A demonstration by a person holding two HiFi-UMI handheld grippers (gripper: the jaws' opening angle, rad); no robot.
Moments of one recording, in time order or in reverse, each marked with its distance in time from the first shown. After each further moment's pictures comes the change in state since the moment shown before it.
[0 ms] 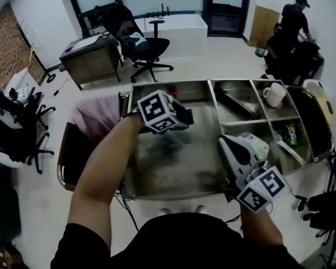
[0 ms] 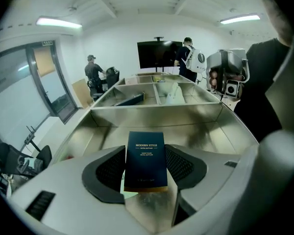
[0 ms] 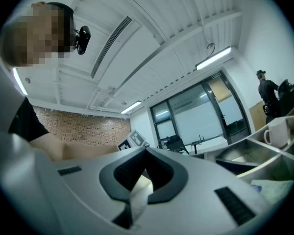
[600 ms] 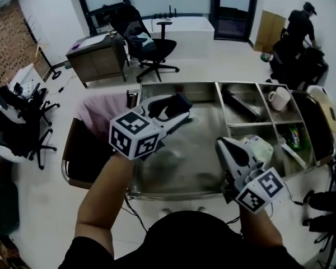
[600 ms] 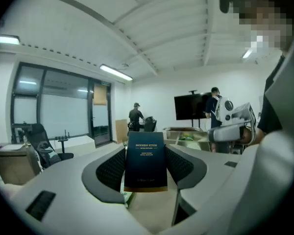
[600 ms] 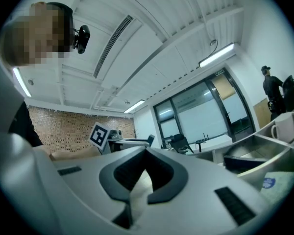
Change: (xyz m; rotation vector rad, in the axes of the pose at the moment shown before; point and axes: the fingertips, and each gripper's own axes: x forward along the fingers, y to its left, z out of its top) left arm -0.134 -0.018 0.038 -0.319 -0.617 0.396; right arm 0.011 0.020 -0.009 0.000 0.015 0.043
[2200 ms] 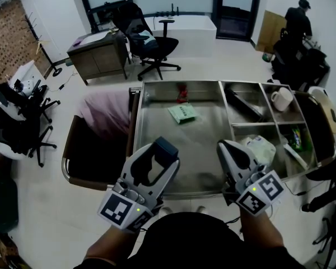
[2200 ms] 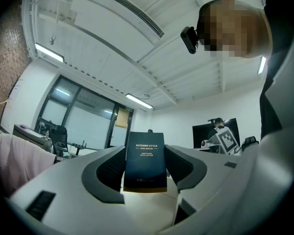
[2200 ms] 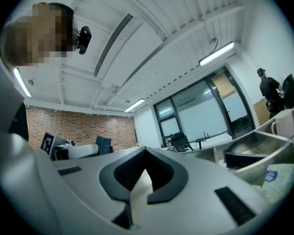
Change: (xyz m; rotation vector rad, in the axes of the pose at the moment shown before) left arm -0.117 -0.082 -0.013 -0.171 -0.386 0.231; right arm 0.003 0.005 -0.010 0.006 0.015 0.000
